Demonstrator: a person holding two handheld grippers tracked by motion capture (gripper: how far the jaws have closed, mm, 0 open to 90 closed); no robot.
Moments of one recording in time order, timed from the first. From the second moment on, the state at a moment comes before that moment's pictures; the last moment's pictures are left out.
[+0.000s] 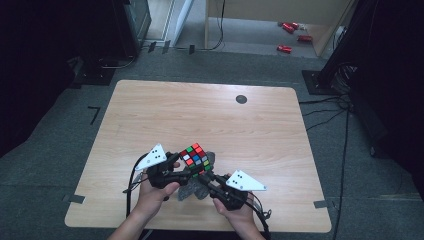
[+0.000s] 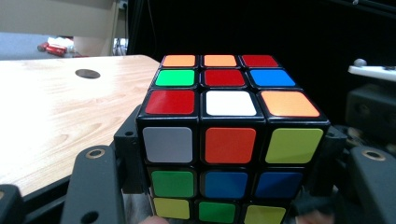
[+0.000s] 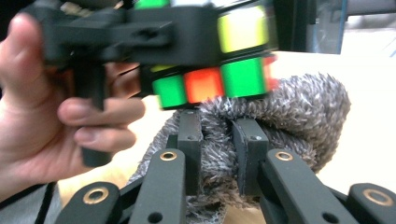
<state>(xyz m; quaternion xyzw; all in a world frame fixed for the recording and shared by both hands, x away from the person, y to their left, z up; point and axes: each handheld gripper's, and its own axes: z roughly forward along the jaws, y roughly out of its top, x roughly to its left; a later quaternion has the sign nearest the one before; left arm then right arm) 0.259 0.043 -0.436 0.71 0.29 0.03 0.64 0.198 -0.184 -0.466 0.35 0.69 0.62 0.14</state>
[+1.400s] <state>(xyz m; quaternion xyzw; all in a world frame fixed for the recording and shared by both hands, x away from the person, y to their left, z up) 0.261 0.048 -0.436 0.71 0.30 0.02 0.64 0.190 -0.173 -0.462 0.30 0.72 0.59 0.20</state>
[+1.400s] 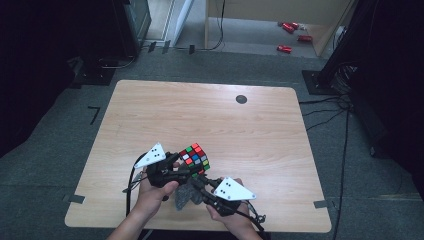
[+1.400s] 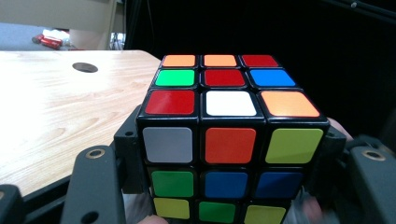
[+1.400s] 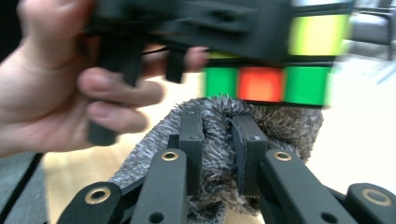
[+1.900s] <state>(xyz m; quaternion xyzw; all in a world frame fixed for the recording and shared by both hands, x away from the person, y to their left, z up) 0.260 0.043 -0.438 0.71 0.30 0.02 0.63 0.187 -0.165 -0.465 0.29 0.73 0.58 0.20</state>
